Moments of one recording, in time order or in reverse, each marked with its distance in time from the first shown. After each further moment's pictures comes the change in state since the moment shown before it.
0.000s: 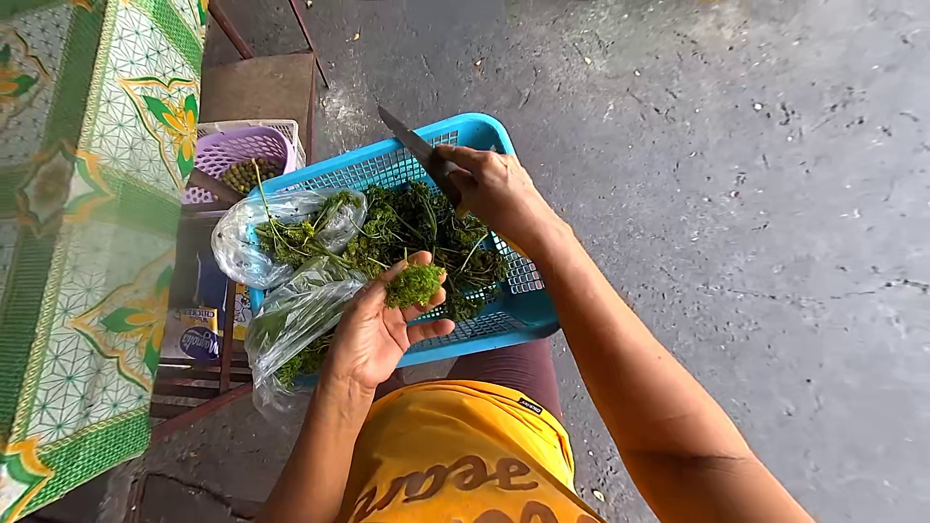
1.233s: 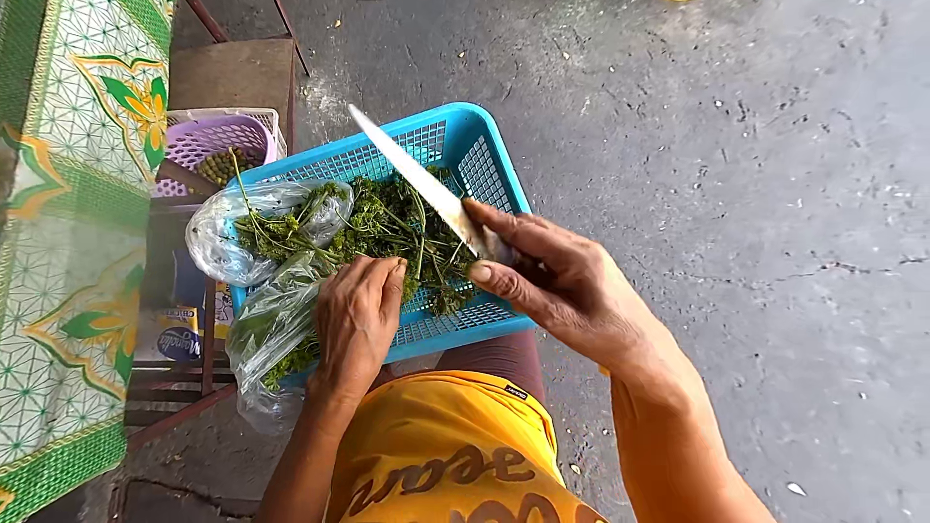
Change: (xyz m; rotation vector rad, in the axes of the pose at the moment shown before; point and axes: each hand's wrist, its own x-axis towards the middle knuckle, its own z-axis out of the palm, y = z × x) left_hand 0.008 -0.004 -0.013 1.834 0.294 0.859; right_hand -0.134 -0.009 -0.017 0.297 0.133 -0.255
